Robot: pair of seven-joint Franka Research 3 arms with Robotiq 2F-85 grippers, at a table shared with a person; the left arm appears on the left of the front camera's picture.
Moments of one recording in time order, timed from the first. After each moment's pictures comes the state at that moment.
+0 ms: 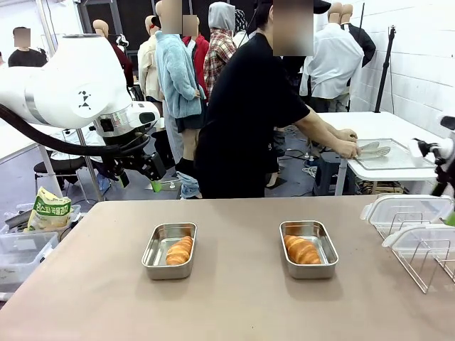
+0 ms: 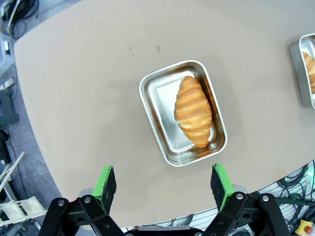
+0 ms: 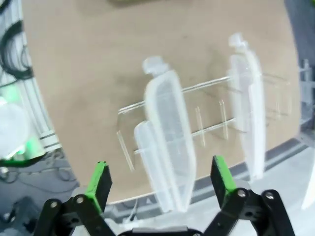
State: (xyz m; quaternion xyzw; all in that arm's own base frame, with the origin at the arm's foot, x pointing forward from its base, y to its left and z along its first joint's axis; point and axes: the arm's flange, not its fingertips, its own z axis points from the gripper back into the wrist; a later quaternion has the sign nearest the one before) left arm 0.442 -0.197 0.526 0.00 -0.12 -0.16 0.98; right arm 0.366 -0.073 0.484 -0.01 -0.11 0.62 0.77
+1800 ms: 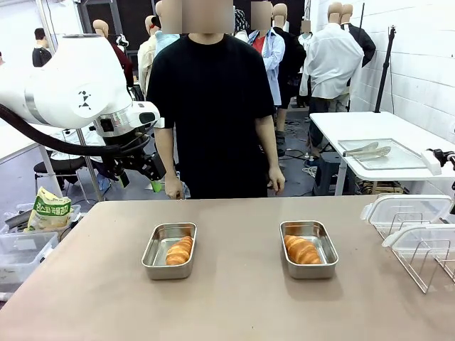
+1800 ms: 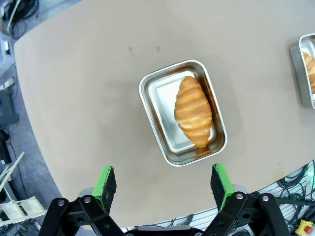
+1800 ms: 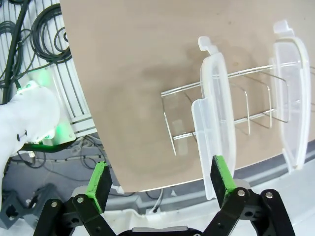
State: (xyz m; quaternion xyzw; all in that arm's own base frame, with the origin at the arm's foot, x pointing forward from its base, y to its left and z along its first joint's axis) left arm 0.442 -0.197 0.526 0.00 -0.12 -0.16 0.98; right arm 0.344 -0.080 0.482 0.03 -0.05 0.62 0.78
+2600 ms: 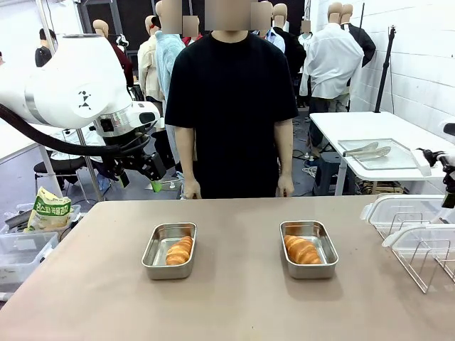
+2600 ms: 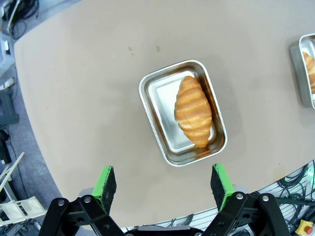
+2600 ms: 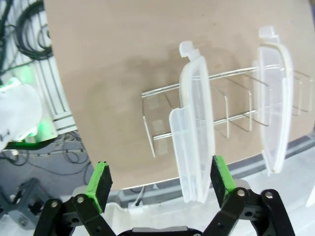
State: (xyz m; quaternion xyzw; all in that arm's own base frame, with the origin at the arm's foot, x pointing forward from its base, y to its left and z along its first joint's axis) left arm 0.442 -0.197 0.526 0.00 -0.12 -0.16 0.98; right arm 0.353 -0.065 0.481 -0.02 -0.06 0.64 0.77
